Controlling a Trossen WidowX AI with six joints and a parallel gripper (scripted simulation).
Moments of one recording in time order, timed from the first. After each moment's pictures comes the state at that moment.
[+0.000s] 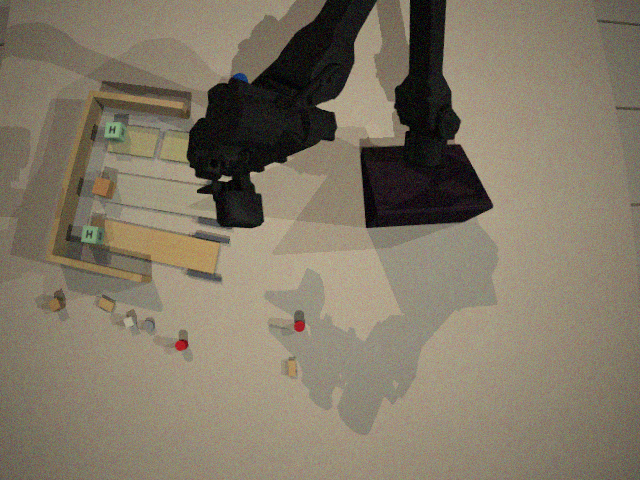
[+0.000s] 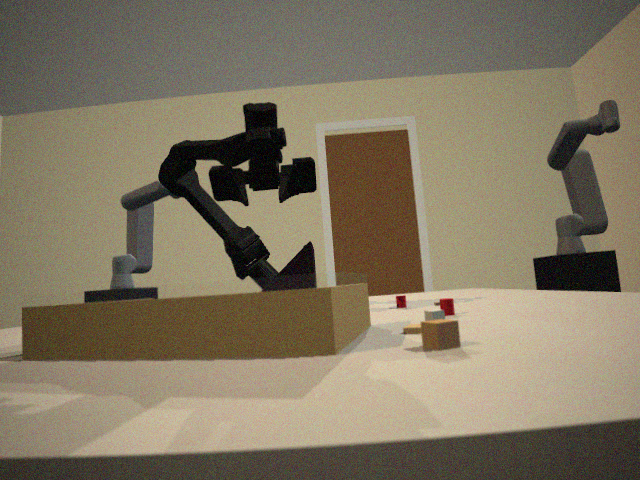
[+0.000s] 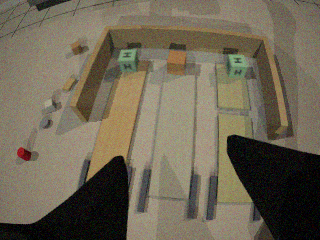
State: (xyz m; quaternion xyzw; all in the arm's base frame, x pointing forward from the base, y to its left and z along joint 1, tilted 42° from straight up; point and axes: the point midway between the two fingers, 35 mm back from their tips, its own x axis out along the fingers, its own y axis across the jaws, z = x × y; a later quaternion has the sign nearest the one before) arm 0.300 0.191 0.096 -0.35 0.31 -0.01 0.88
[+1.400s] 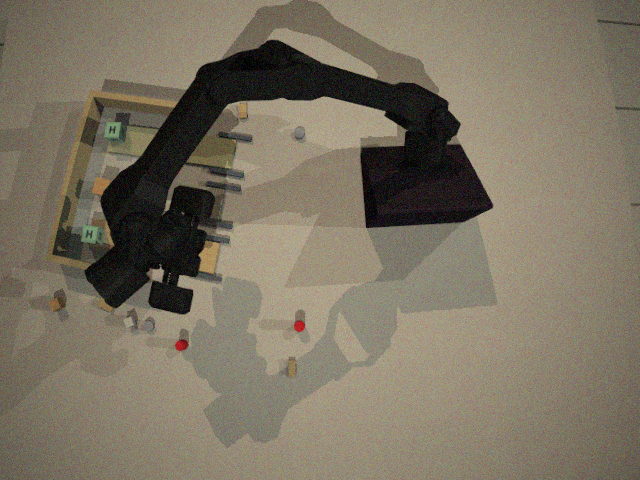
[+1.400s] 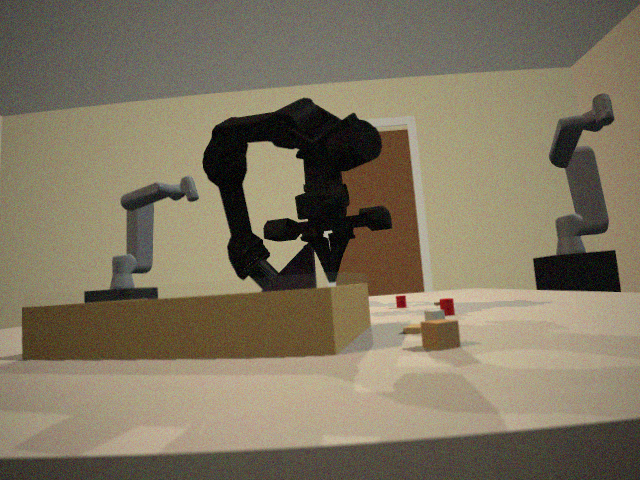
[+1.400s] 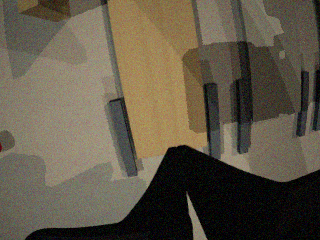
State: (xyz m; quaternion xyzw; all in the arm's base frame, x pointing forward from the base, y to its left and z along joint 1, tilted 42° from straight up) arm 0.370 0.199 -0.061 -0.21 0.60 -0.26 0.73
